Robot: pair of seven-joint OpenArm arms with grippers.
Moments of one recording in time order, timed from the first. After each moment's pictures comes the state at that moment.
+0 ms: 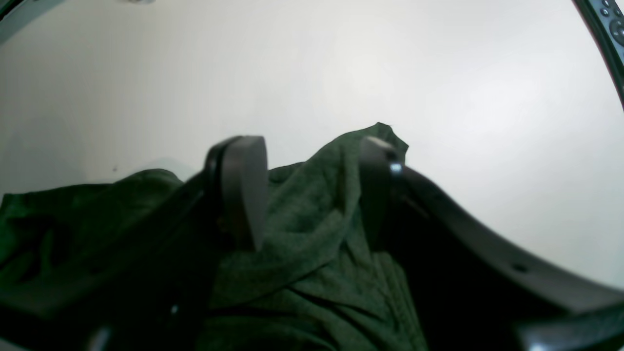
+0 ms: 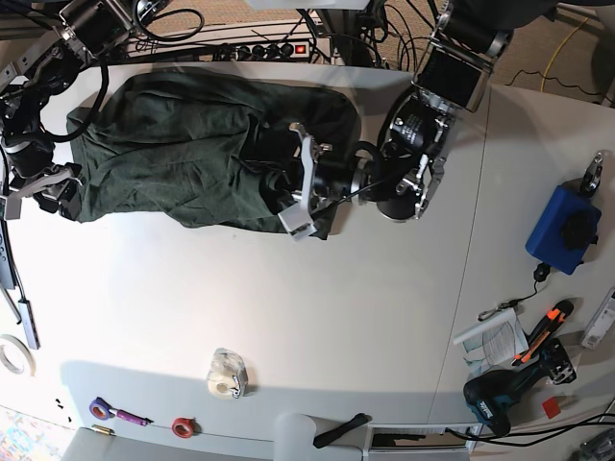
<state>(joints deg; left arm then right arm) -11.8 -1.0 23.2 77.1 -59.3 -43.1 64.4 0.3 14.8 53.7 99.5 37.7 35.9 -66.2</state>
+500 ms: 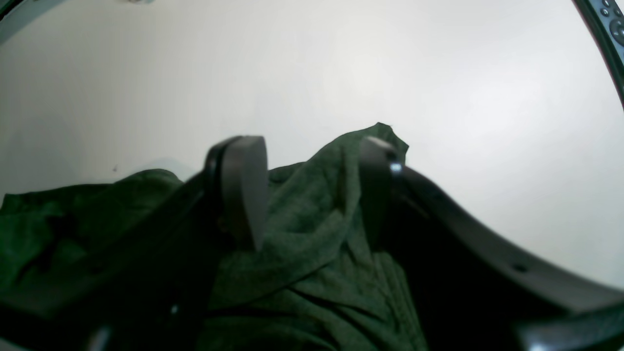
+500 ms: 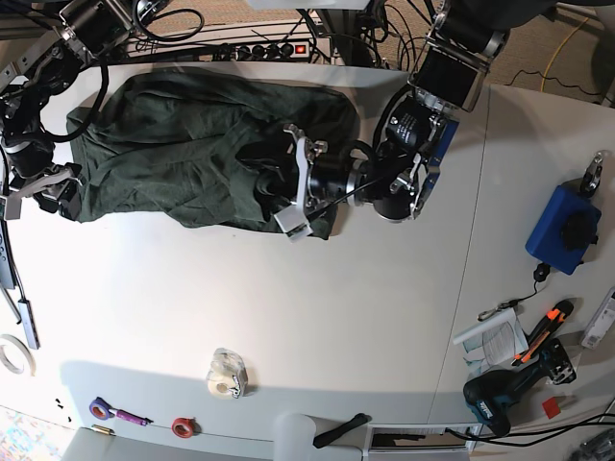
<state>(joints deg) -11.8 -0.4 24.3 77.0 -57.1 -43.1 63.3 0.3 14.8 53.7 99.5 37.7 36.0 -66.2</state>
